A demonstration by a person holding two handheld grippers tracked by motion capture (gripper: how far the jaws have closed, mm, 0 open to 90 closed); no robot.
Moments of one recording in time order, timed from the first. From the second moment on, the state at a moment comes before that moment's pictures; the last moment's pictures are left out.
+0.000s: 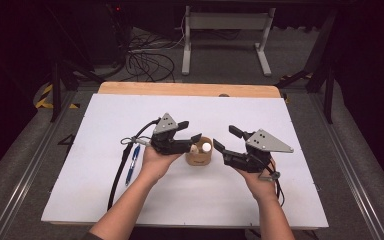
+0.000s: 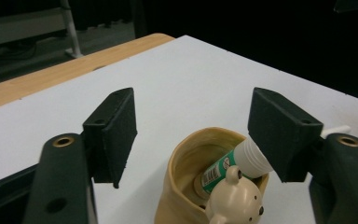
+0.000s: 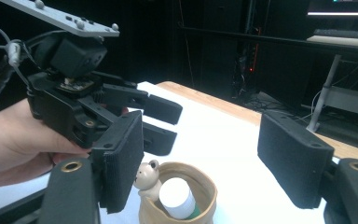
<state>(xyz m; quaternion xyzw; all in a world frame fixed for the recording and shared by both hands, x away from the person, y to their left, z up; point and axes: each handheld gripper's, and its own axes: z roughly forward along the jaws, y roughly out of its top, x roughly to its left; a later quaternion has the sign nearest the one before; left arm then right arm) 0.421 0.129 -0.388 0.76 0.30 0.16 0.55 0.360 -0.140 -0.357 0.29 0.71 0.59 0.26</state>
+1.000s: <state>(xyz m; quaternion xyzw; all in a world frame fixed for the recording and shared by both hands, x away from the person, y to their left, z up) 0.379 0.190 -0.367 0.75 0.30 0.22 0.55 0.361 -0.147 -0.358 0.29 0.70 0.60 0.26</state>
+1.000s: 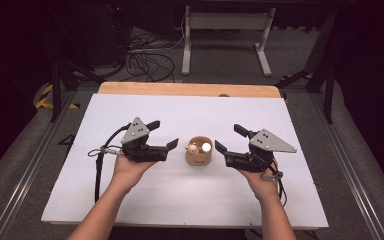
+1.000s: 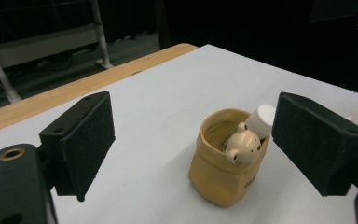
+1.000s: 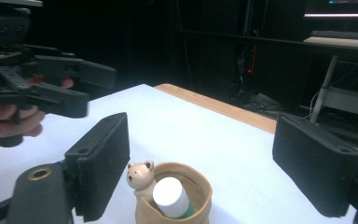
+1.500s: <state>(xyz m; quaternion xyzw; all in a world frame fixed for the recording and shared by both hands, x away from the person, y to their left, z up) 0.359 0.219 -0.372 0.75 0.31 0.22 0.54 0.357 -0.157 -0.358 0.29 0.70 0.60 0.26</state>
